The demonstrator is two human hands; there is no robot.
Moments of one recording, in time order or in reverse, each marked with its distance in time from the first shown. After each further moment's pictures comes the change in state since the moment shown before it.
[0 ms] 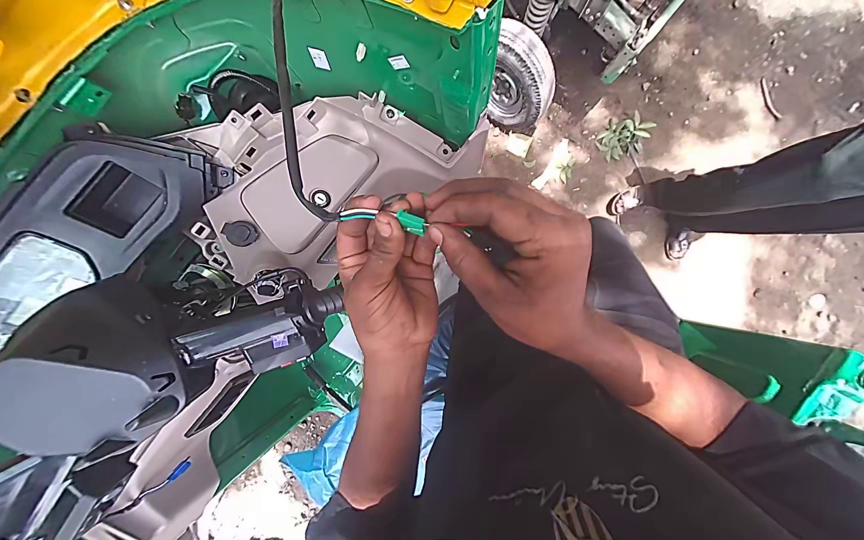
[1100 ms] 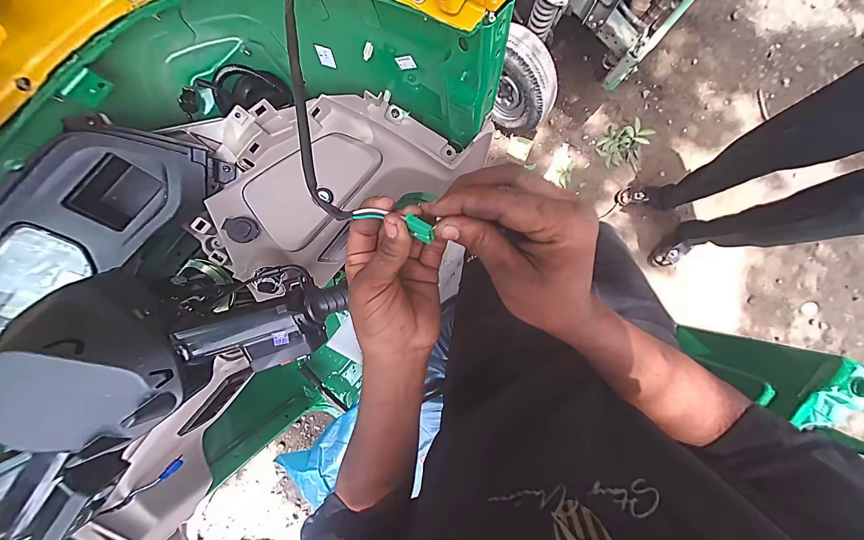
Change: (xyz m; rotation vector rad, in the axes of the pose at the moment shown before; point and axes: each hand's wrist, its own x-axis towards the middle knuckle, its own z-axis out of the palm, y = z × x) left_hand -0.003 0.004 -0.002 -0.013 0.011 -0.075; right_hand 0.006 0.011 -0.007 0.064 -0.047 -0.030
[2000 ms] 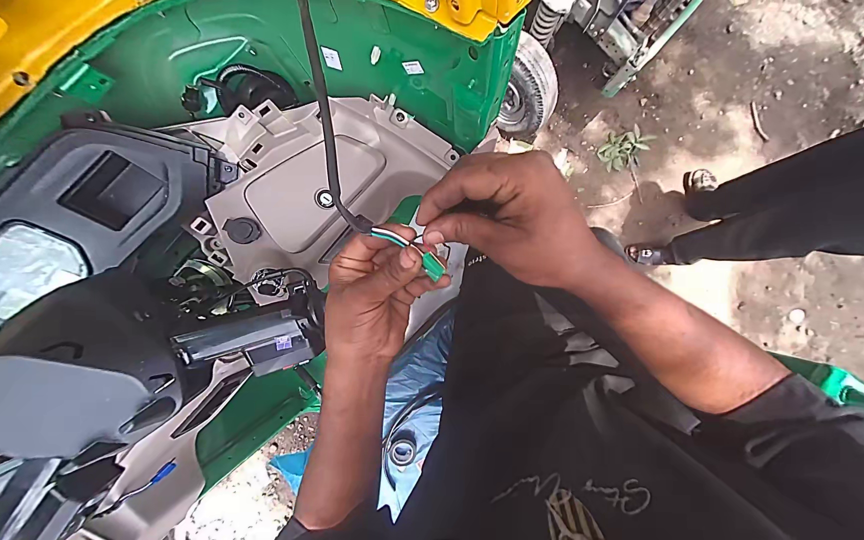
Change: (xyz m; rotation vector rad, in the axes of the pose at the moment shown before) left_hand 0.008 0.033 -0.033 0.174 -0.153 -0.210; right_hand 0.044 0.020 -0.009 0.012 -0.404 0.073
